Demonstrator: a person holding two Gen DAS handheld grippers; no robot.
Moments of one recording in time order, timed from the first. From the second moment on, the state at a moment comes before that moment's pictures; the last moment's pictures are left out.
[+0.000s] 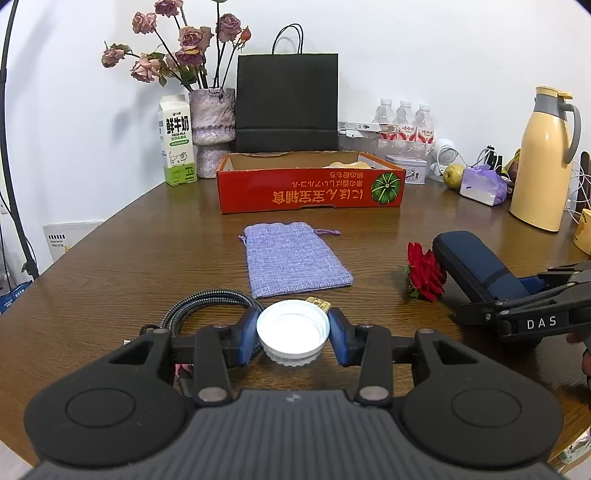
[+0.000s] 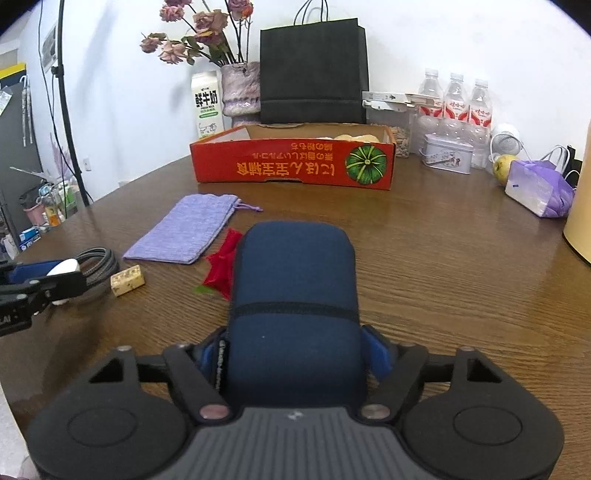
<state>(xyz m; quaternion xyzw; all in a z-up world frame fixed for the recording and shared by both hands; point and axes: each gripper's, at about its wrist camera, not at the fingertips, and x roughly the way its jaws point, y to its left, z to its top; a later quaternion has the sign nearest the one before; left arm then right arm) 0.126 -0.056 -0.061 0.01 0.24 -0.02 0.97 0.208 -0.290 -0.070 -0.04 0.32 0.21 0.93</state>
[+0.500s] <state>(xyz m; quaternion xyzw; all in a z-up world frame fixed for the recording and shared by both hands) 0.125 -0.048 -0.063 0.00 0.24 -0.03 0.97 0.190 -0.294 -0.066 -0.02 0.26 0.18 0.95</state>
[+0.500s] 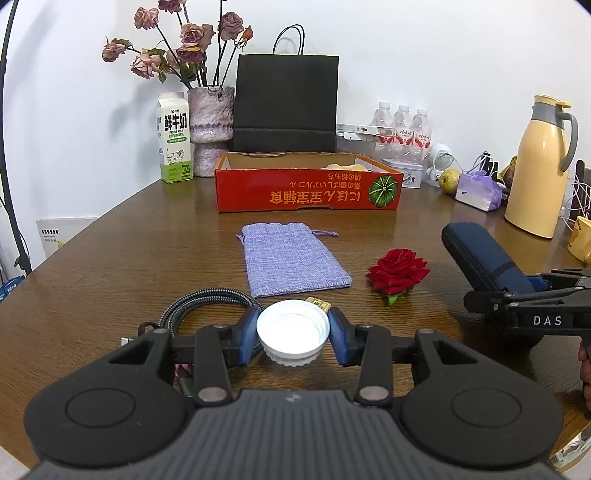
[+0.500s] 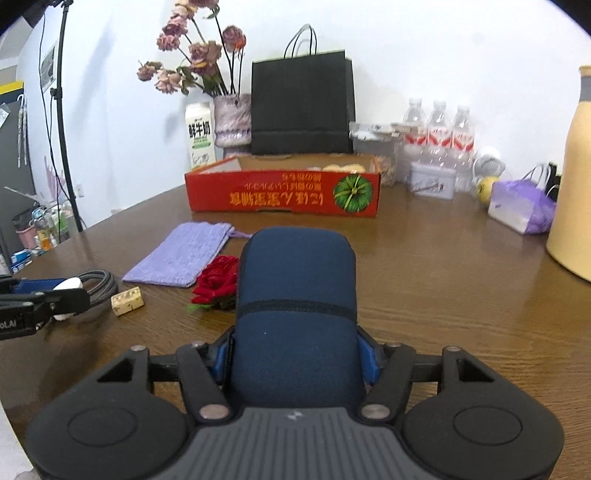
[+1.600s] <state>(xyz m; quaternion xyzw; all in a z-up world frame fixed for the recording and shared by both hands) 0.174 -0.019 -0.011 -0.02 0.20 -0.04 0.98 0.209 -0.230 -0.023 -0.01 0.19 0.17 0.97</state>
